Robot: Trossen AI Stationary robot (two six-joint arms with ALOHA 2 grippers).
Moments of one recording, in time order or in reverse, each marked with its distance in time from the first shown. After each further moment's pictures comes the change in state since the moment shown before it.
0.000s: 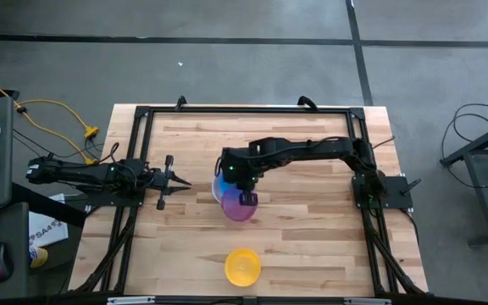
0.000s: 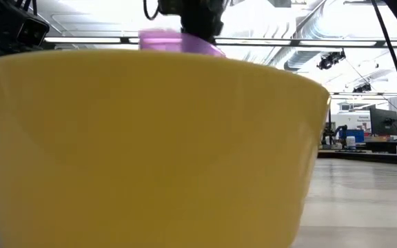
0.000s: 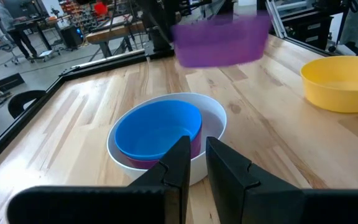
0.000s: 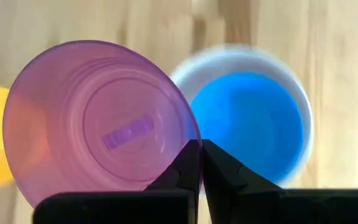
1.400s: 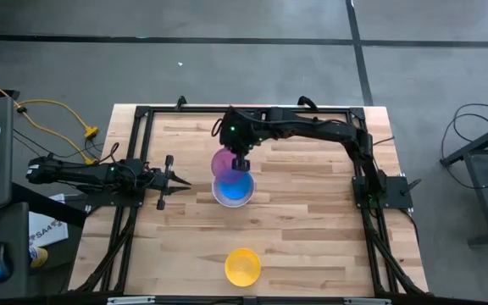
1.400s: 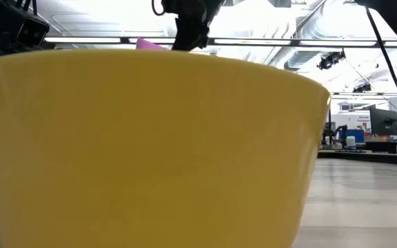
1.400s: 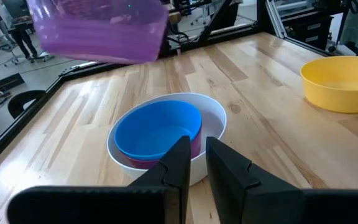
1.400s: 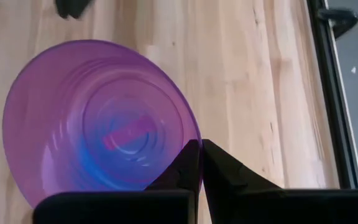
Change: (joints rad) left arm 0.000 0.000 0.000 0.000 0.000 0.000; right arm -0.181 0.003 0.143 0.040 0.104 -0.134
